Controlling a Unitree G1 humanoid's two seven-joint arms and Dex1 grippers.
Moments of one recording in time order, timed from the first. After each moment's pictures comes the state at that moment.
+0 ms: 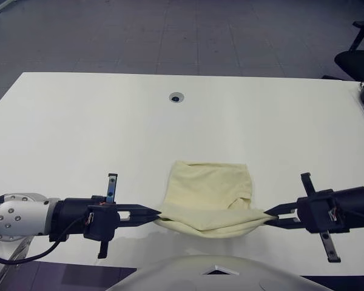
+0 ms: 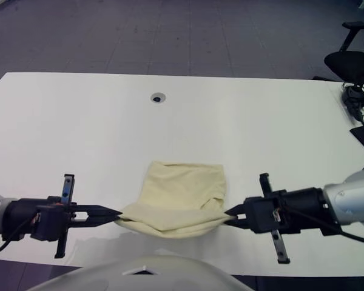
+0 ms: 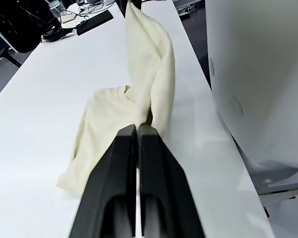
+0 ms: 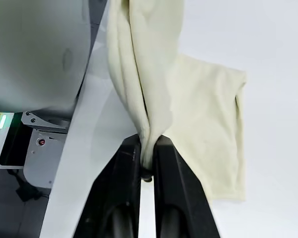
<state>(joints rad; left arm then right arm) 0.38 0.99 0.18 -0.73 -0.58 0.03 -1.17 0.27 -1.28 -0.42 -0.84 0.66 0.56 1.29</state>
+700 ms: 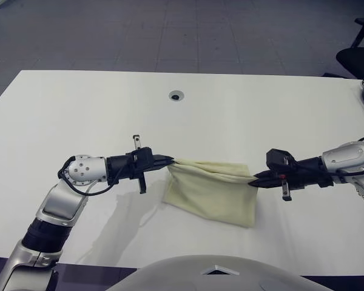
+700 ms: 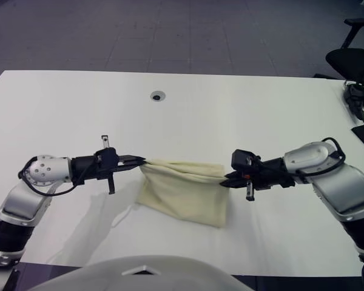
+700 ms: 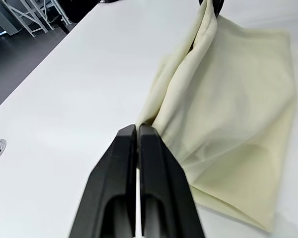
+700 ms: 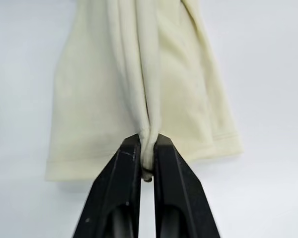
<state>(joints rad) -0.10 0.69 -0.20 -0.26 -0.21 0.08 -0.97 -0.20 -1.11 0.20 -0.40 0.44 0.74 1.15</state>
